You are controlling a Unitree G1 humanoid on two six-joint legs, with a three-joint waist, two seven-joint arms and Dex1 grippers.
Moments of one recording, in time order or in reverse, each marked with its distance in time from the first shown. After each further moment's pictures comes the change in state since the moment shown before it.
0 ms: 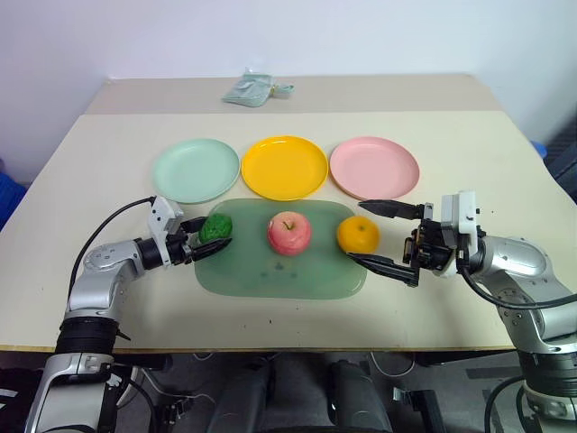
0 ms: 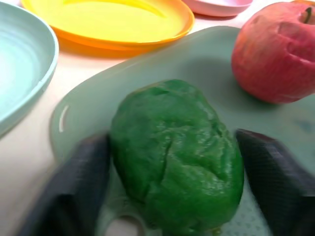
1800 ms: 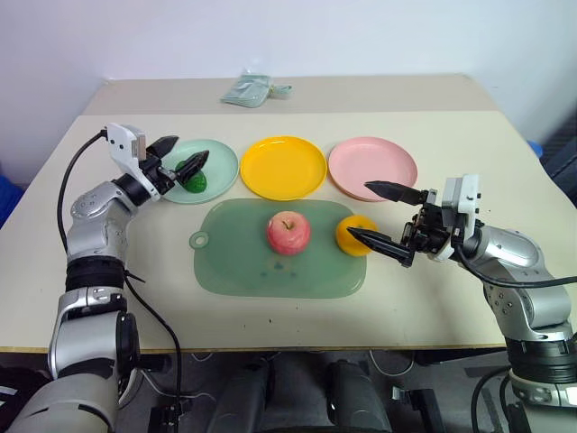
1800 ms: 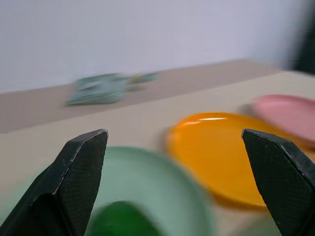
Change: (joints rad) left arm -0.321 -0.031 0.130 0.223 -0.056 -0.080 0.077; right arm -0.064 0.060 -0.012 0.075 -0.019 -0.007 -0.072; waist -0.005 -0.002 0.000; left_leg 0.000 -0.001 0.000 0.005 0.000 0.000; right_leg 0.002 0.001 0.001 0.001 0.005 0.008
